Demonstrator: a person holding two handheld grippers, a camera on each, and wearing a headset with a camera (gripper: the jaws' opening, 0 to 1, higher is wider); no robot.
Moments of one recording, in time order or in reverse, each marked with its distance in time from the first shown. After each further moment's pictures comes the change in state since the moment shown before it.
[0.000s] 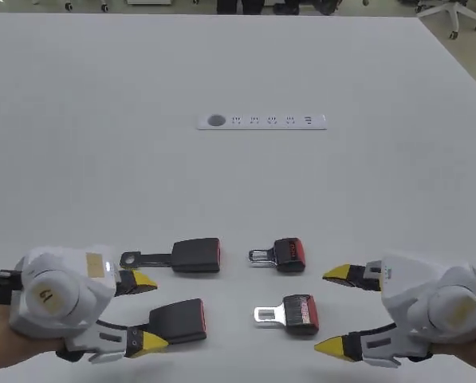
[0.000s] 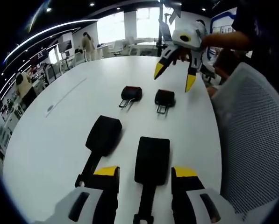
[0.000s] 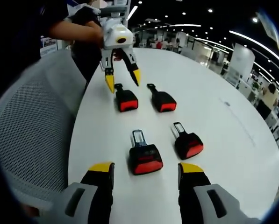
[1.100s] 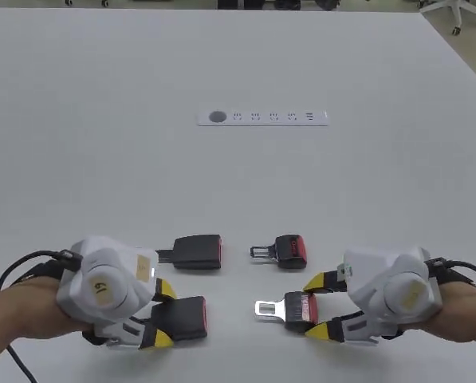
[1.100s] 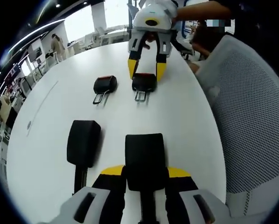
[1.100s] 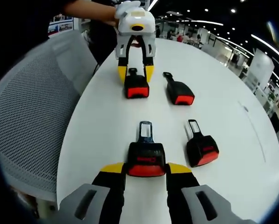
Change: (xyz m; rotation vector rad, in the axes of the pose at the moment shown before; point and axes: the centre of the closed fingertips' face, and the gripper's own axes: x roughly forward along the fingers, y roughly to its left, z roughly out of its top) left arm 0.026 -0.007 -0.014 0.208 0.139 -0.146; right arm 0.032 0.004 -0.011 -0.131 0.084 0.118
